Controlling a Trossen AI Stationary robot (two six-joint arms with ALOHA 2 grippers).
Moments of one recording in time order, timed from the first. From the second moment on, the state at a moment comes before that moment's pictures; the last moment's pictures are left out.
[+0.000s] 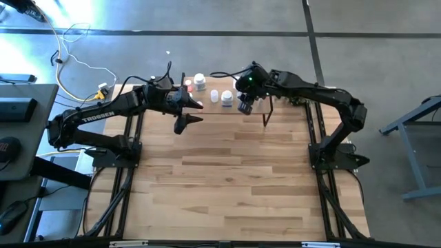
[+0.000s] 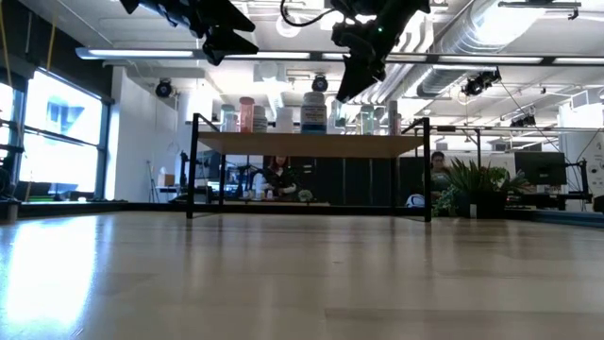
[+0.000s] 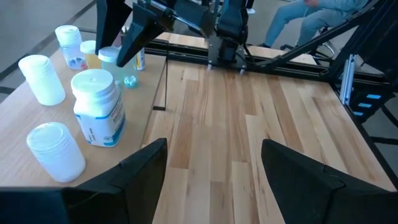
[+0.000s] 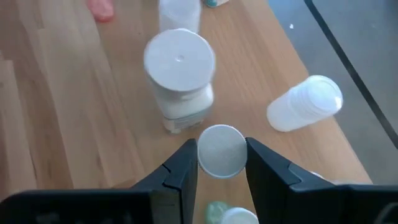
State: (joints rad) left arm 0.54 1.13 0.99 -0.32 0.38 0.06; right arm -0.42 1.64 1.56 -0.78 0.07 -0.13
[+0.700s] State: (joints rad) left arm 0.54 1.13 0.99 -0.32 0.38 0.06; right arm -0.34 1.67 1.56 -0.84 0.07 -0.09
